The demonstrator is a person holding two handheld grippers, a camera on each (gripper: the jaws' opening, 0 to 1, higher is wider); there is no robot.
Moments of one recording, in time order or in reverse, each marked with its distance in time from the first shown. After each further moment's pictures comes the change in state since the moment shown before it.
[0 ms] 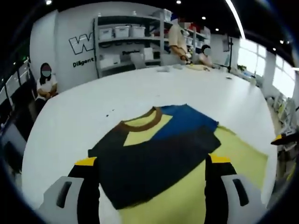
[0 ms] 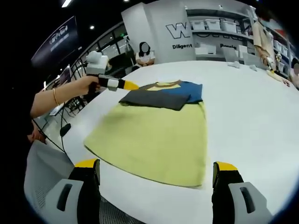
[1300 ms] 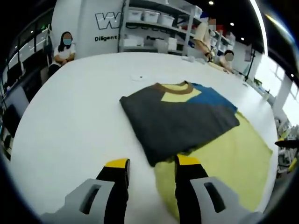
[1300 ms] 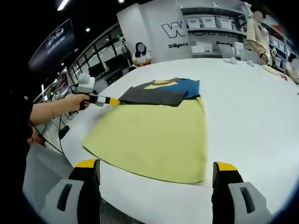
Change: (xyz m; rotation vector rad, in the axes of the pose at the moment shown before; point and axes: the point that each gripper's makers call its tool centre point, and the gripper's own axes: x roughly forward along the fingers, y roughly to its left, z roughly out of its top) left arm -0.018 0.052 -0.087 -0.207 0.100 0.053; right arm 0.005 -0.004 -0.009 0.036 -0.001 -0.015
